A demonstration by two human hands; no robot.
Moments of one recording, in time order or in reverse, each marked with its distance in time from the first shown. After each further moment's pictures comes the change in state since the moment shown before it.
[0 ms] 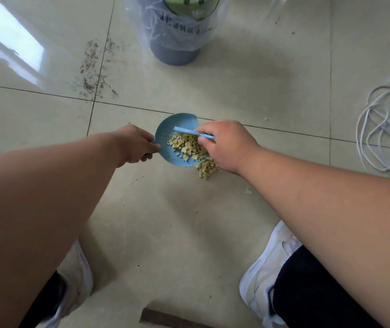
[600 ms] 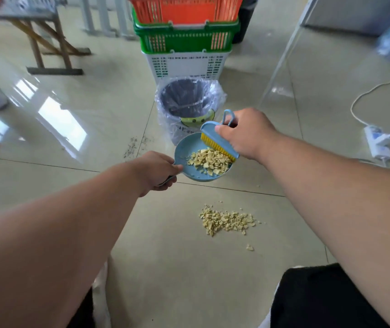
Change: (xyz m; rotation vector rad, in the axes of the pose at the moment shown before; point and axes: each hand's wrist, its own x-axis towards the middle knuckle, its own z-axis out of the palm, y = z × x) left_hand -0.157 0.117 -0.063 -0.327 0.158 0.165; right_hand -0.008 -0.086 -0.210 0.128 0.318 0.090
